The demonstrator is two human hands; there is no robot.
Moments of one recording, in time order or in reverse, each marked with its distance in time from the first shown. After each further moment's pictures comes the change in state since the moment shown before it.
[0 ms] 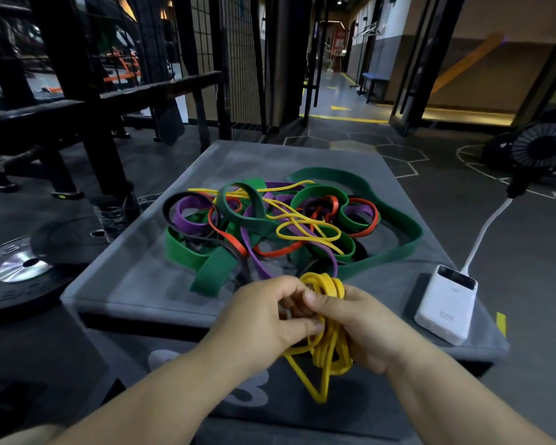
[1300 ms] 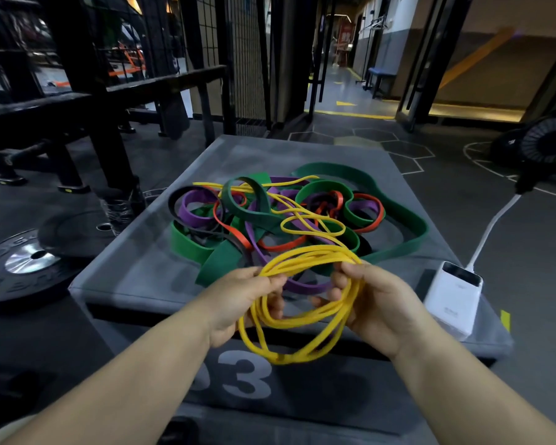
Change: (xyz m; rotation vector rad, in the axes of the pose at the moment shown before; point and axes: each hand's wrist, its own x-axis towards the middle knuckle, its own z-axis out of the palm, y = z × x) left_hand 0.018 -0.031 -0.017 -0.700 -0.092 -0.443; right_hand 0.006 -0.004 -0.015 0.325 0.126 -0.120
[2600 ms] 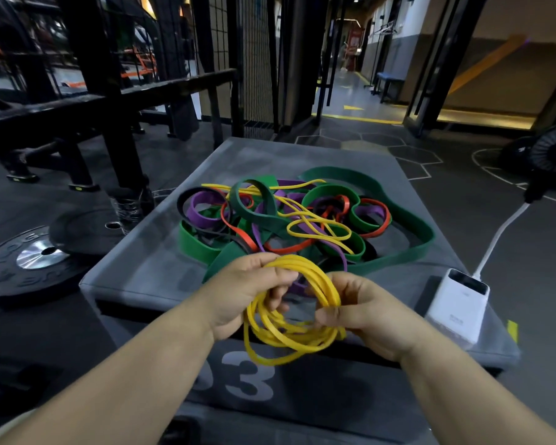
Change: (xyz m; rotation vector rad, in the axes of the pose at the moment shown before) left_hand -0.006 0.013 -0.001 -0.051 -0.174 0.195; right_hand 0.000 0.004 -0.007 -0.526 -0.248 0.023
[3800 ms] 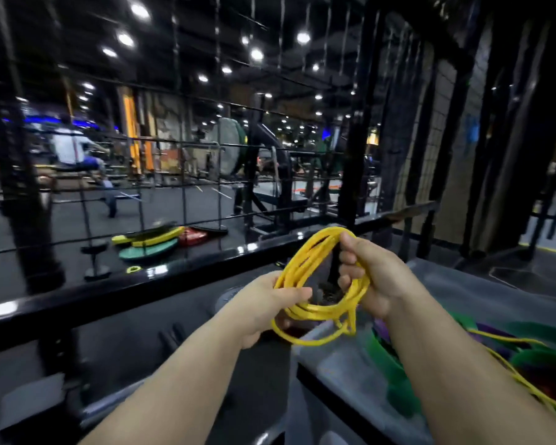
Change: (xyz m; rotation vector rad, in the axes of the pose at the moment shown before) left_hand -0.191 0.136 -0.093 0.302 0.775 0.158; right_hand 0.119 -0.166 0.232 0.289 -0.400 -0.147
